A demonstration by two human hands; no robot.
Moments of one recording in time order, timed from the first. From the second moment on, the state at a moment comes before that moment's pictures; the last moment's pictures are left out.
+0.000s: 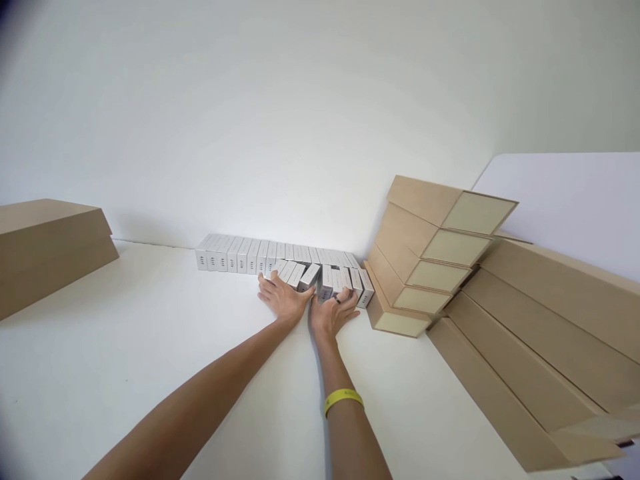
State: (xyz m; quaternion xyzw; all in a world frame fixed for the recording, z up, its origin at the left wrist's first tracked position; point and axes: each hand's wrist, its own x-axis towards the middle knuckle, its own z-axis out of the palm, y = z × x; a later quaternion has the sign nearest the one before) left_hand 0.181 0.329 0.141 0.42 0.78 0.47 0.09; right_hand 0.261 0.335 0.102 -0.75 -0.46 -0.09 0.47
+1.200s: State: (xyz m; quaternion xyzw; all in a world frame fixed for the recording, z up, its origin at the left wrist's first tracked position) left_hand 0.176 0.321 0.127 0.48 0.76 0.44 0.05; right_hand 0.273 0.341 0.109 -0.73 -0.45 -0.02 0.51
